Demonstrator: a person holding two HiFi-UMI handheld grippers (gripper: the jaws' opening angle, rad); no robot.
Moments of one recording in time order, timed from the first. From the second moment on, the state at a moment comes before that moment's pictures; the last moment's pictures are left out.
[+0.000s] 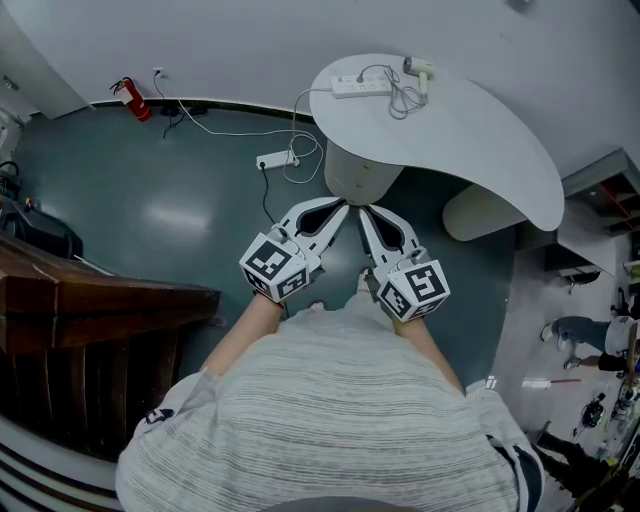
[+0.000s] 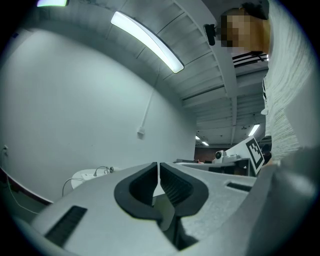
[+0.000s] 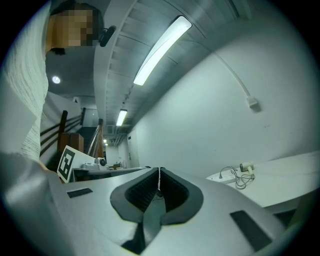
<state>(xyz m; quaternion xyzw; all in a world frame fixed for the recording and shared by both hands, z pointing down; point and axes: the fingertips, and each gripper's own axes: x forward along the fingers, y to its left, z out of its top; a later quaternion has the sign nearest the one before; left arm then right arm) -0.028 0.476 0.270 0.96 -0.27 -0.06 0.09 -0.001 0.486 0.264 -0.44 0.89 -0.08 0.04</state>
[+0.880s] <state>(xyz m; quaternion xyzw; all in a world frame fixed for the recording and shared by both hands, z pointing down) 0.050 0.263 0.298 0.95 -0.30 -0.03 0.12 0.073 0.268 0.297 -0.41 0.91 -0.10 0.00</state>
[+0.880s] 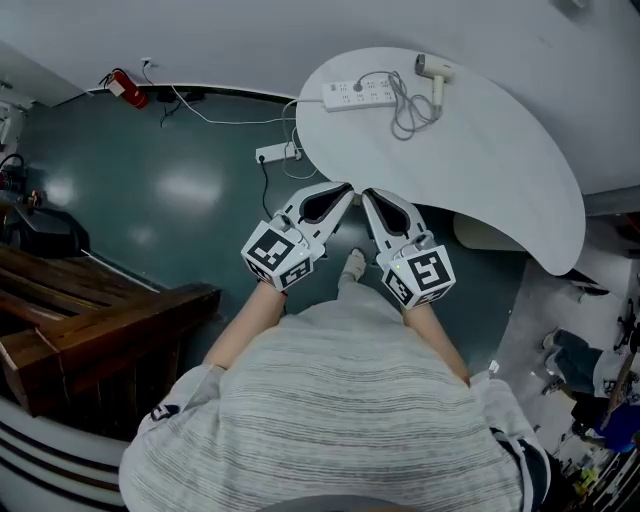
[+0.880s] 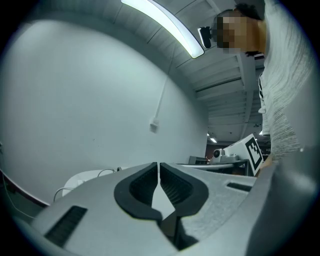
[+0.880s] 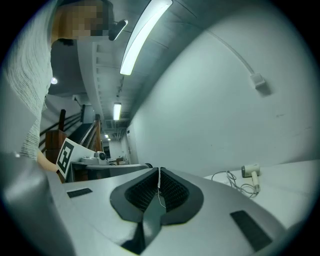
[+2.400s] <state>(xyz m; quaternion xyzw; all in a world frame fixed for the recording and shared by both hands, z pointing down) 0.064 0.026 0.353 0.95 -0.27 0.07 0.10 0.082 0.031 0.343 -0.41 0.90 -0.15 -0.05</state>
